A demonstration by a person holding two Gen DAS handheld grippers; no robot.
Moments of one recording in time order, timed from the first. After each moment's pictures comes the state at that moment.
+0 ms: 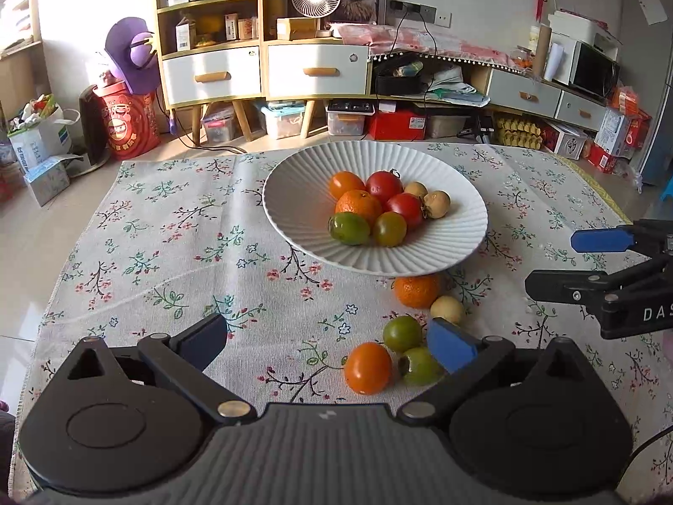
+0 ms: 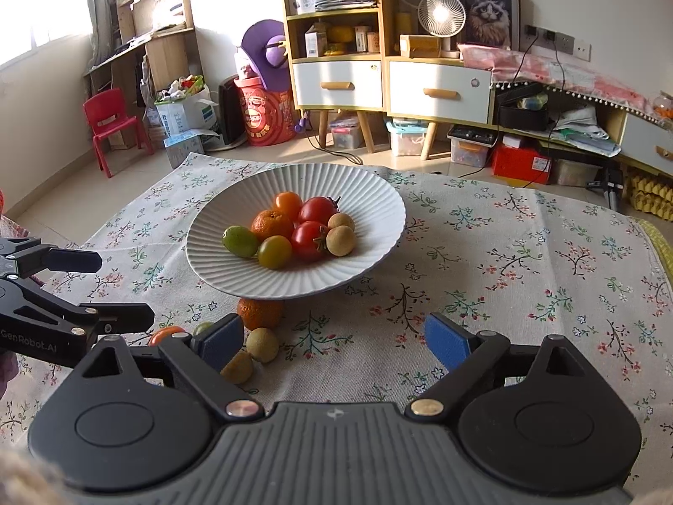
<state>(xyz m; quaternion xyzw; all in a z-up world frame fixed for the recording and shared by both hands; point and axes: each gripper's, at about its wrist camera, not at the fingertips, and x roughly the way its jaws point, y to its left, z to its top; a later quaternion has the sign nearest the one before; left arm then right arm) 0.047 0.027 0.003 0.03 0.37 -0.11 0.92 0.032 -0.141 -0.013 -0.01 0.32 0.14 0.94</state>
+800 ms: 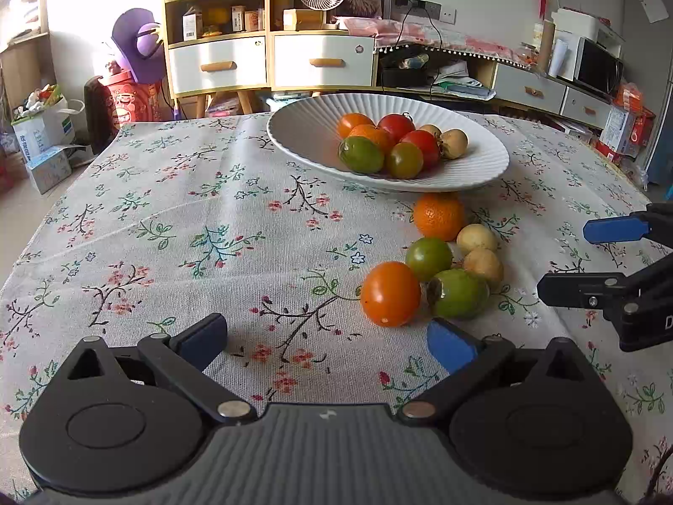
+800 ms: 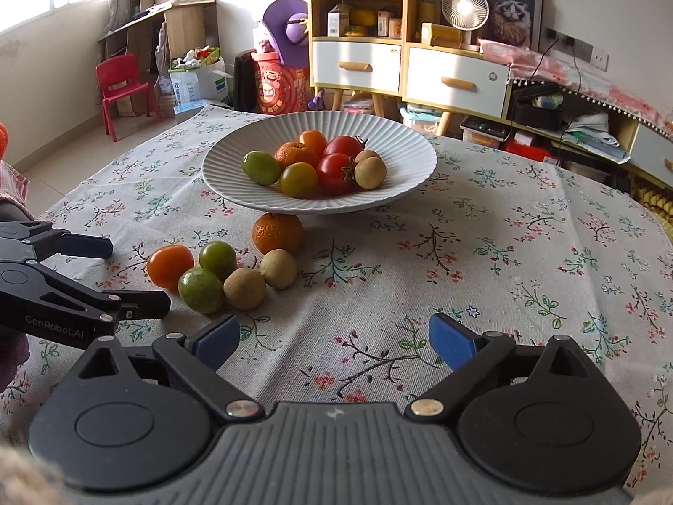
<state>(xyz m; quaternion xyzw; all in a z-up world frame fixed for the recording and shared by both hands) 0.032 0.031 -0.051 0.03 0.35 -0.11 0.93 0.010 -0.124 -0.052 -0.06 0.32 0.14 0.93</state>
